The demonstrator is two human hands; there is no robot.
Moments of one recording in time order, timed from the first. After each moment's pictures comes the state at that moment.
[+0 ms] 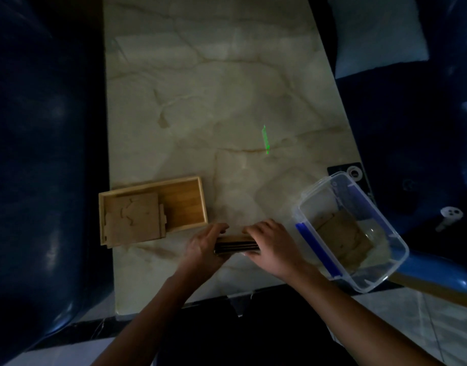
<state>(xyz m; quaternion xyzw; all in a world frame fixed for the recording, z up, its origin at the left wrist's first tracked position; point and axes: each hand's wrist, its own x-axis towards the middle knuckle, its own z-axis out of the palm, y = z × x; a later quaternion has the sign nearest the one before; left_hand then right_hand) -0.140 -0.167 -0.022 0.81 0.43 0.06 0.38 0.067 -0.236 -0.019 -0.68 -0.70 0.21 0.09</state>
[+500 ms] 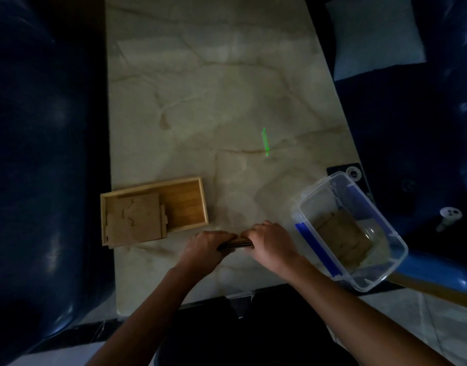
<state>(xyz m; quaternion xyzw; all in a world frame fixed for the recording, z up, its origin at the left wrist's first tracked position) -0.131 -0.151 -0.017 0.84 0.39 -0.05 0.36 0.057 -0.218 -0.015 -0.68 -0.70 0.22 -0.01</state>
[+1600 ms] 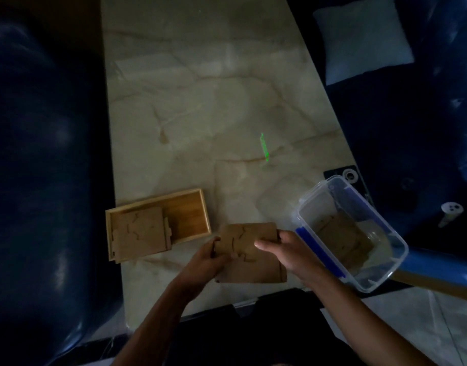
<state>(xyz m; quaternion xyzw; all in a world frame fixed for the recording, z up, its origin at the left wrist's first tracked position) -0.136 -0.160 0.020 0.38 0.49 0.04 0.78 0.076 -0.235 0.037 -0.70 -0.20 0.61 0.31</state>
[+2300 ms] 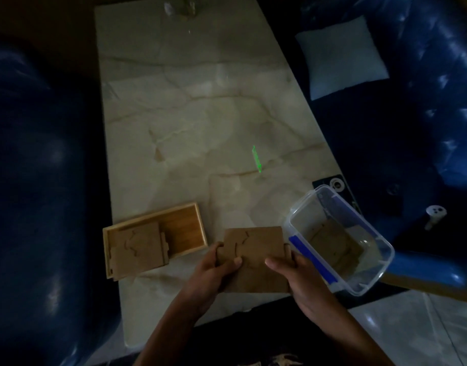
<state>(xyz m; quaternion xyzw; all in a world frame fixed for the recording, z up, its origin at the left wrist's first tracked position) -0.117 -0.165 0.061 0.29 0.47 0.09 0.83 0.062 -0.272 0.076 -0.67 -0.06 0.57 0.47</state>
